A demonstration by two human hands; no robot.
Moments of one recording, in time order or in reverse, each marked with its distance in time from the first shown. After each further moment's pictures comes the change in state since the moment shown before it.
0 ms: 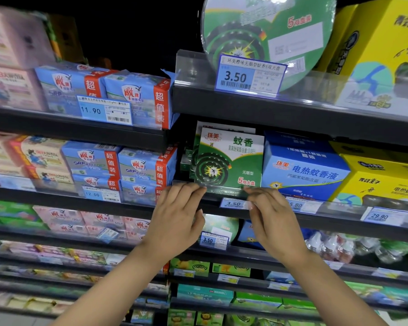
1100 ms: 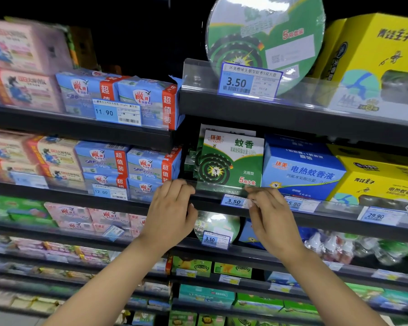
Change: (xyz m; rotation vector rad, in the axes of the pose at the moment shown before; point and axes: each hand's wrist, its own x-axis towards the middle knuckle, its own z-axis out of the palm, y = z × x) left_hand -0.003 -0.012 -0.008 -0.007 -0.005 -0.112; right_hand -0.002 -0.006 -0.002 0.056 0.000 0.065
